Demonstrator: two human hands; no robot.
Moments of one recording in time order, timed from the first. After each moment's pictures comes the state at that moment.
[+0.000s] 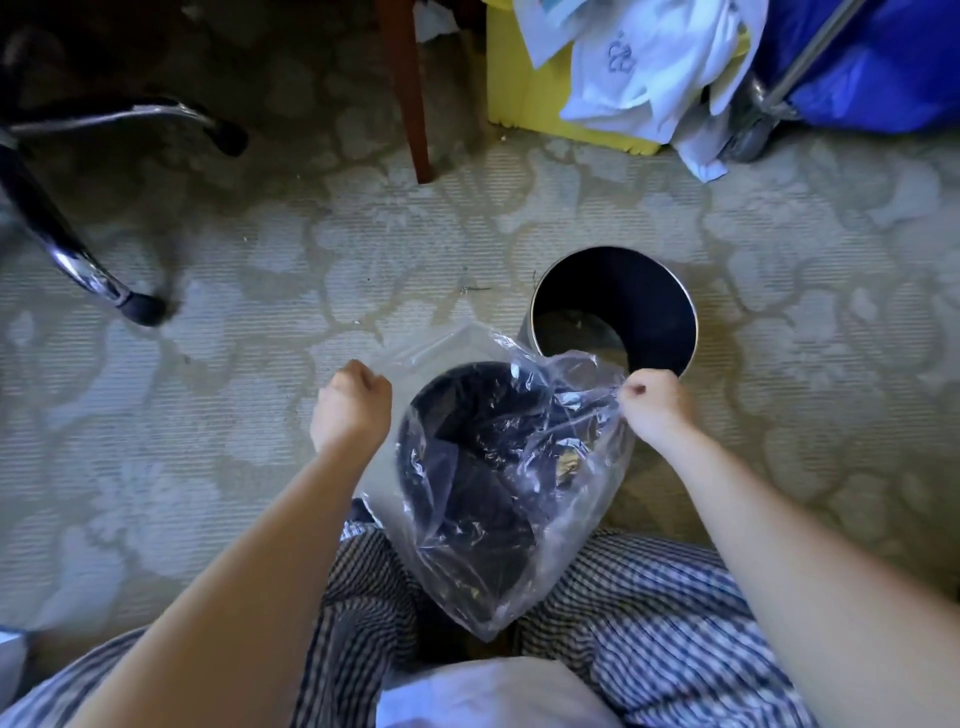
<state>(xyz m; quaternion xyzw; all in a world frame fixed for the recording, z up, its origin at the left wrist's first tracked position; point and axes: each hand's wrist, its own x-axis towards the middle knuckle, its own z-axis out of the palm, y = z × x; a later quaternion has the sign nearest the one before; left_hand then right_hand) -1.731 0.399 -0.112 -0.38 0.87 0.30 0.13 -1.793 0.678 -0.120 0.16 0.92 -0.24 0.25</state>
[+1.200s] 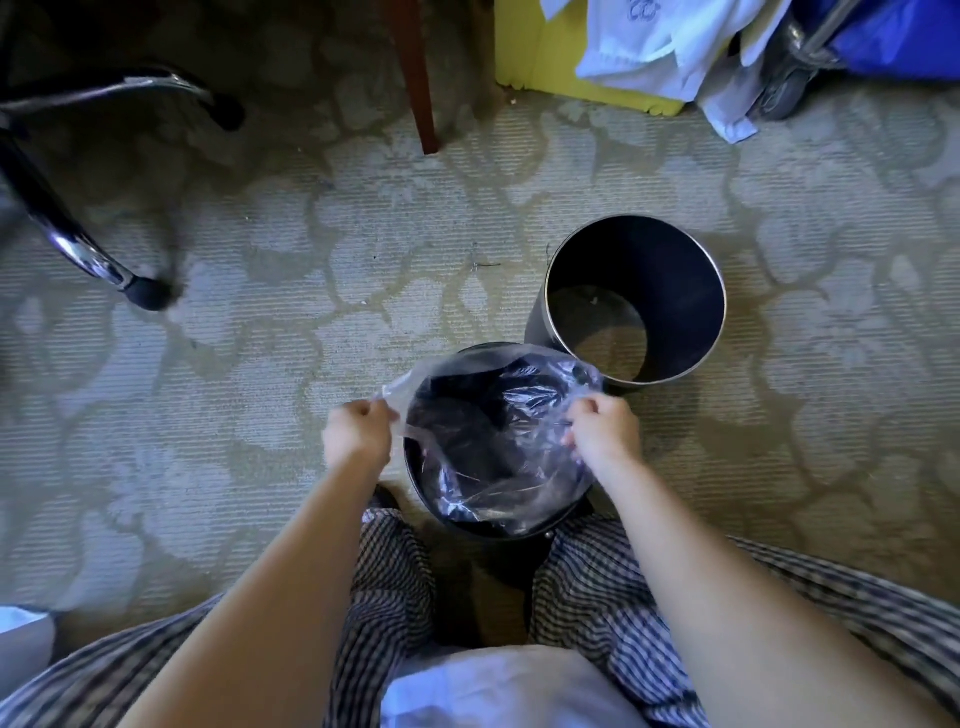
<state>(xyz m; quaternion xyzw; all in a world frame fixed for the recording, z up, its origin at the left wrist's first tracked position) -1.702 0.399 -0.150 -0.52 0.72 0.43 0.17 -1.746 0.624 -0.170 0.27 0.84 -0.37 0.28</state>
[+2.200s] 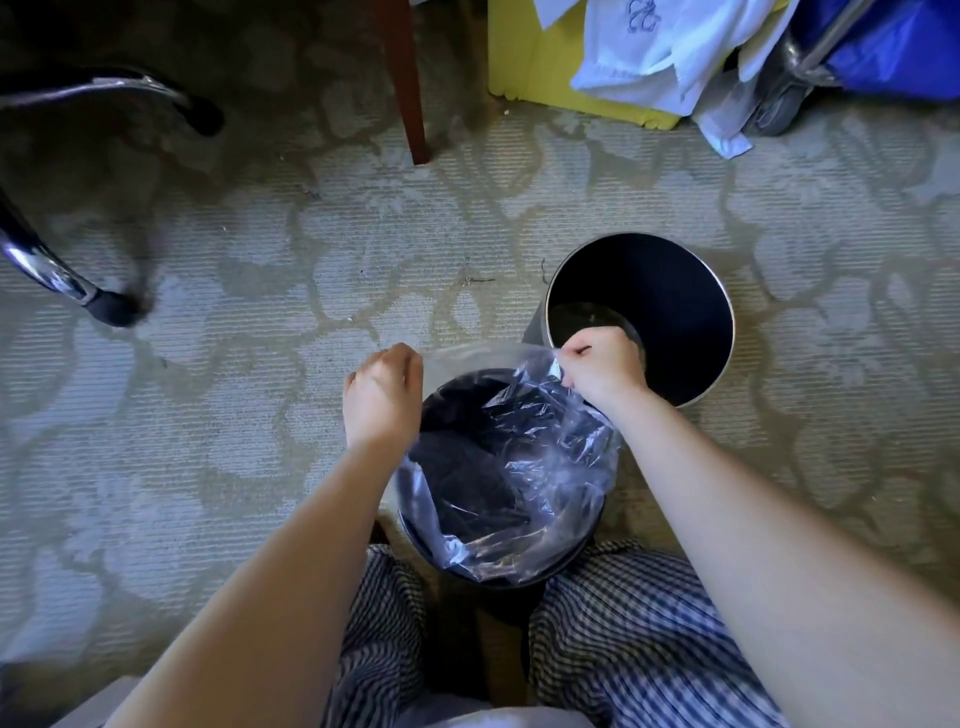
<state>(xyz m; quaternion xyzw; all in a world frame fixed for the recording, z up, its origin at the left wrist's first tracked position) -1.760 0.404 -0.174 -0.20 0.94 0.28 0.02 -1.834 0.605 -0.152 0.13 0.91 -0.32 0.24</state>
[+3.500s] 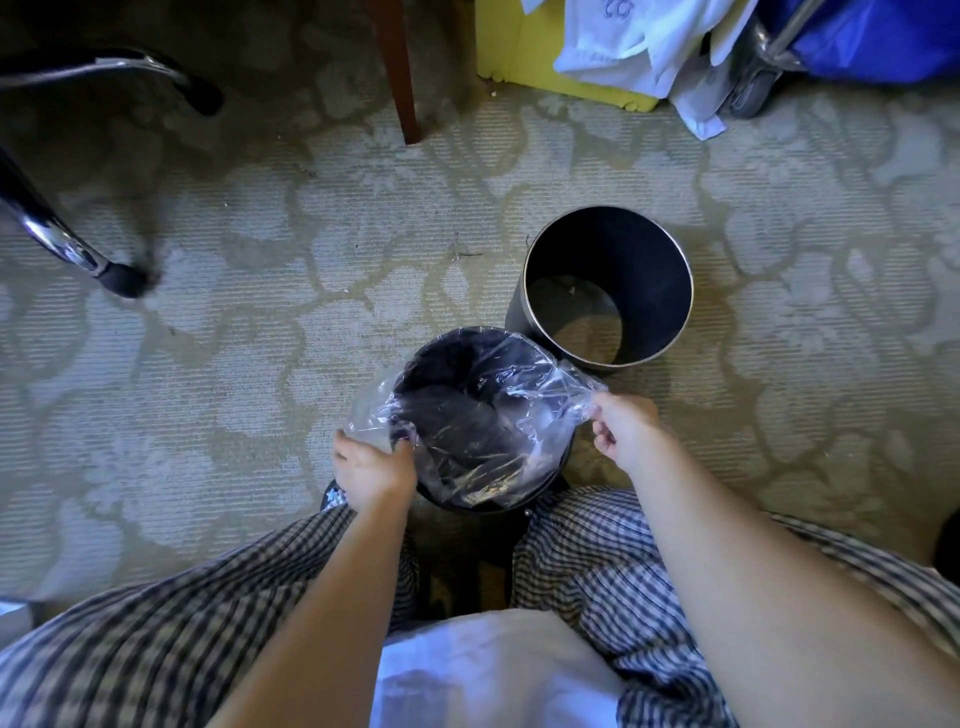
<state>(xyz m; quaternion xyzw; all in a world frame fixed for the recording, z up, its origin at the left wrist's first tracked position) -1.655 0.448 -0.166 -0.58 0.70 0.39 0.13 -1.750 0.657 -0.136 0.50 0.66 -0.50 0.28</state>
